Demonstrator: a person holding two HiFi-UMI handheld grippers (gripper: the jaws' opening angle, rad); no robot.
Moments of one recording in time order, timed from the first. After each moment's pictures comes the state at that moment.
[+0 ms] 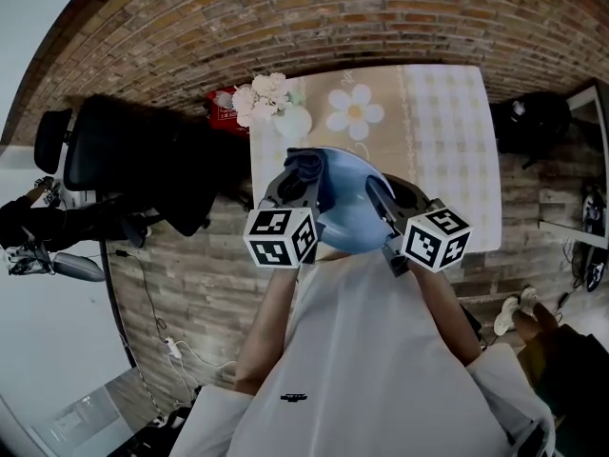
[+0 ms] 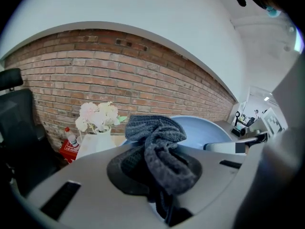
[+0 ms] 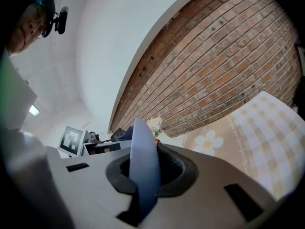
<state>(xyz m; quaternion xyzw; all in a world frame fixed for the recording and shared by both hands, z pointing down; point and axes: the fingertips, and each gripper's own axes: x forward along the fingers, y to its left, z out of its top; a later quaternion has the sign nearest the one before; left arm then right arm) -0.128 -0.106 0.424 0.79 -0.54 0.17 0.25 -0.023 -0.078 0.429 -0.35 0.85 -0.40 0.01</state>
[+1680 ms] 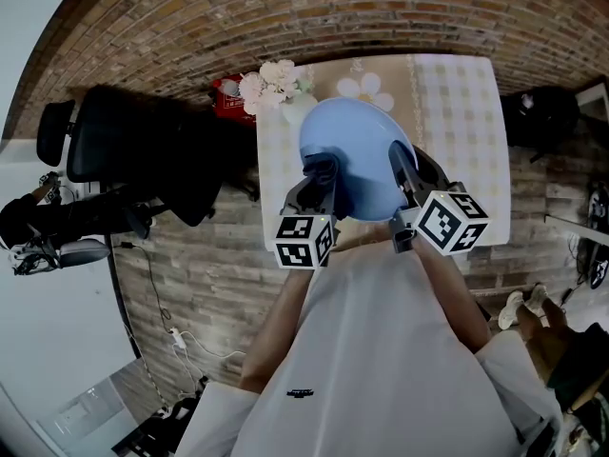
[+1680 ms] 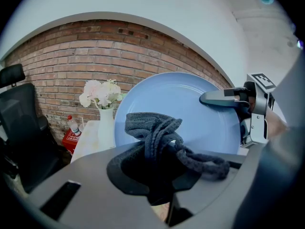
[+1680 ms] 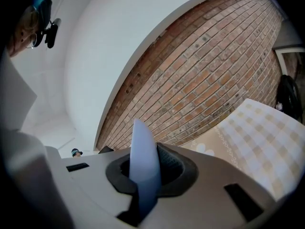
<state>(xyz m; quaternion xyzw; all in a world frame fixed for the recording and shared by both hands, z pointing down) -0.133 -0.070 0.488 0.77 -0.54 0.20 0.27 0.002 -0.120 0.417 -0.44 0.80 -0.40 0.08</state>
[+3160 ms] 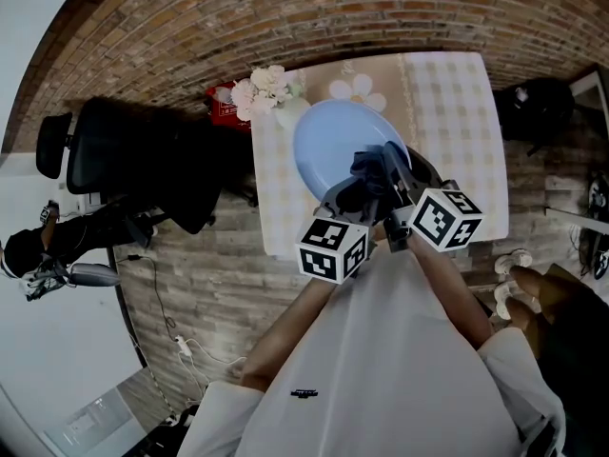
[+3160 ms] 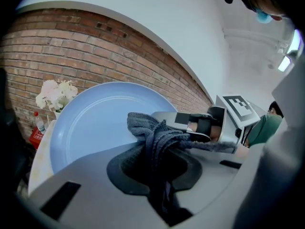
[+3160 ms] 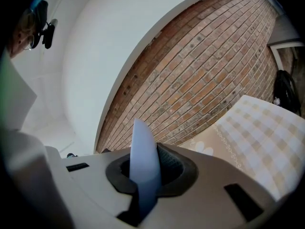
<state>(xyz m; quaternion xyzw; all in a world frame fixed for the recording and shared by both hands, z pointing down) -0.022 -0.060 0.436 0.85 -0.42 0.15 0.30 0.007 -0.116 0.423 -0.45 0.79 -0.42 0.09</state>
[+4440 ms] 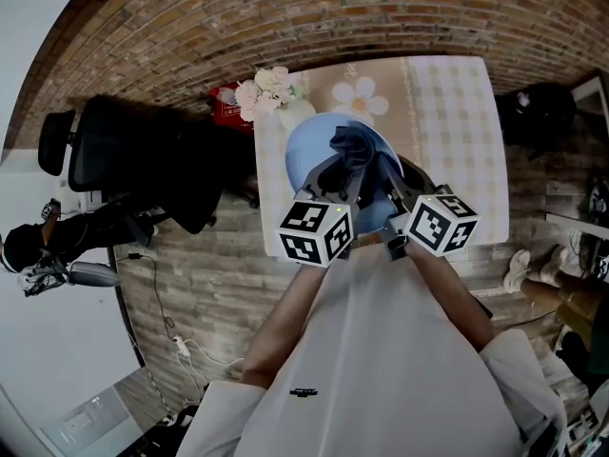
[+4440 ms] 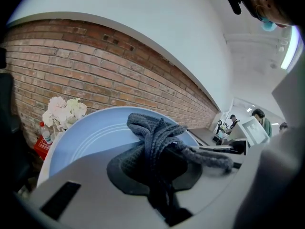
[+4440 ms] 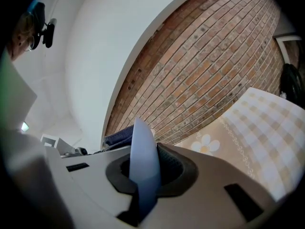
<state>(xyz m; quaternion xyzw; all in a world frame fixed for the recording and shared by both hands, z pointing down) -0.054 -0.102 0.407 0.84 -0.46 0.11 0.27 -0.015 -0.102 0.423 -0.40 0.80 -0.43 0.08</state>
